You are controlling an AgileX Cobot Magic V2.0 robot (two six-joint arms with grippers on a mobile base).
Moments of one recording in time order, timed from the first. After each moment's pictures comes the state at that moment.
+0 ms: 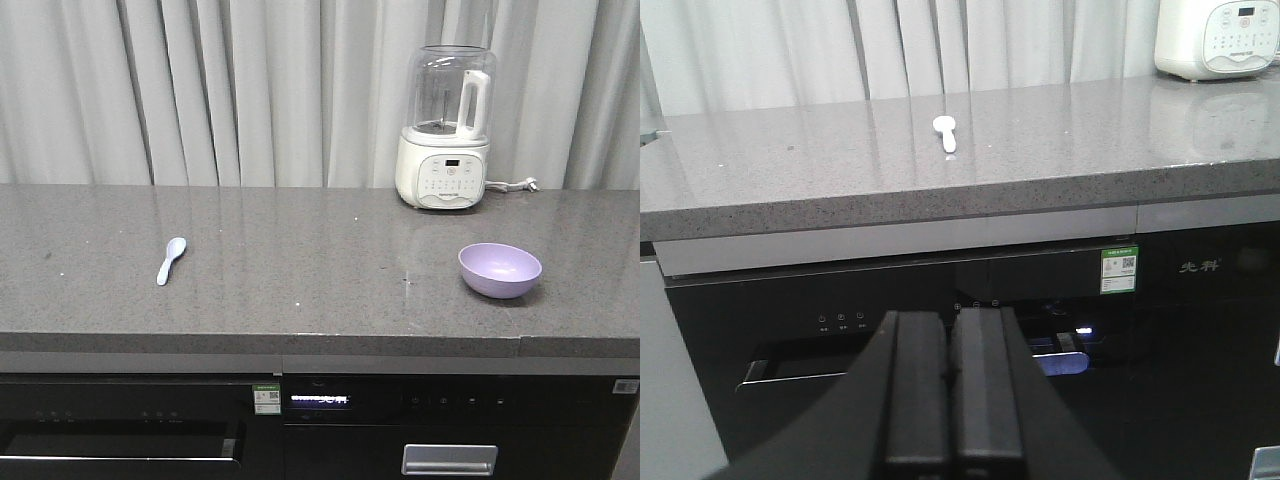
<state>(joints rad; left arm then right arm) -0.08 -0.01 0.03 0.12 0.15 -0.09 -0.07 -0.01 0.03 -0.03 0.08 0.06</state>
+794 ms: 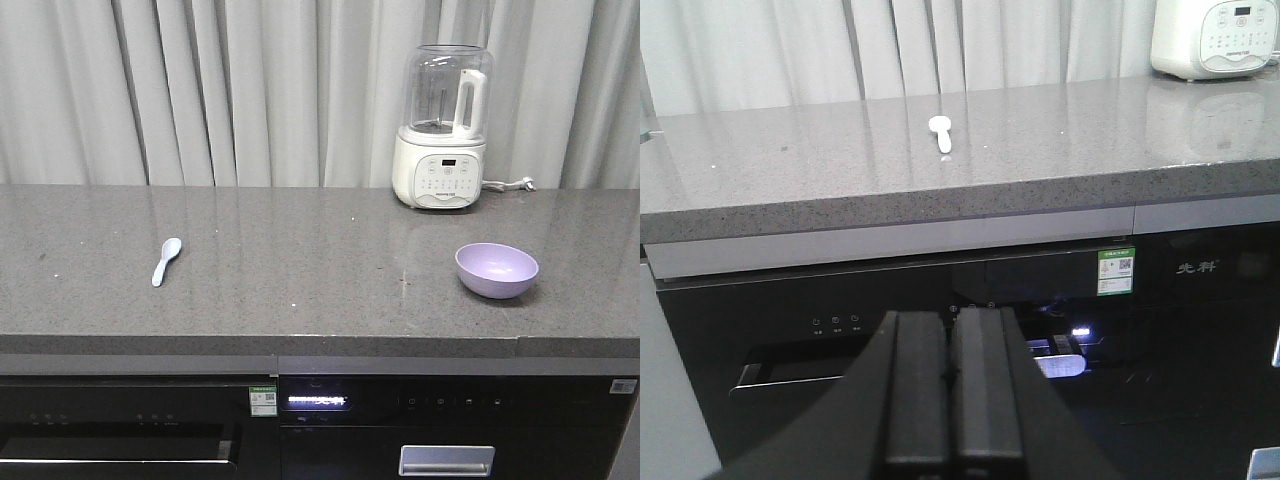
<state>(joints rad) -0.08 -0.01 0.03 0.12 0.15 -0.09 -0.07 -0.01 0.03 -0.03 0.08 0.06</state>
